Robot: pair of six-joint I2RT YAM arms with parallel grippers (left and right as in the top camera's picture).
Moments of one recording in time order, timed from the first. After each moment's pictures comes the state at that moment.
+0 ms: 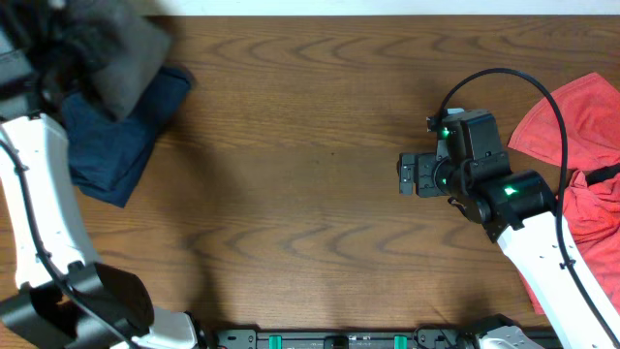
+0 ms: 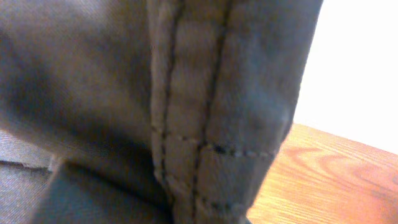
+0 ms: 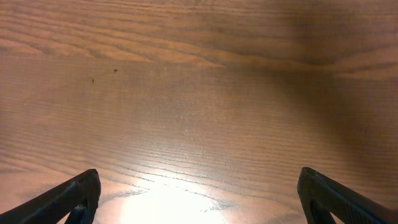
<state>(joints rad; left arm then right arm) 0.41 1.67 1.69 -0.62 0.39 -0.12 0.32 1.23 1.05 -0.81 0.02 0.26</state>
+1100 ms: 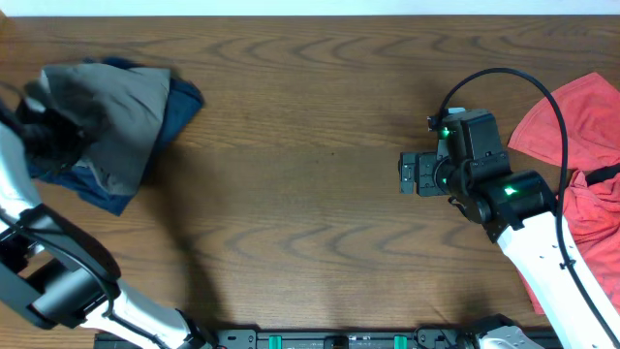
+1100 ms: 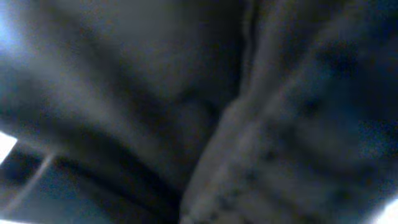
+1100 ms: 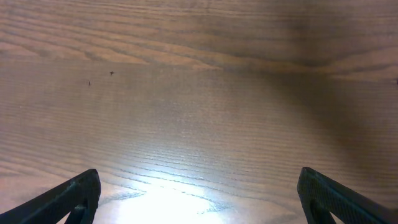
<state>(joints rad) 0.68 1.90 1.65 -1.06 0.45 -0.36 0.32 1.23 1.05 -0.80 0.03 0.26</state>
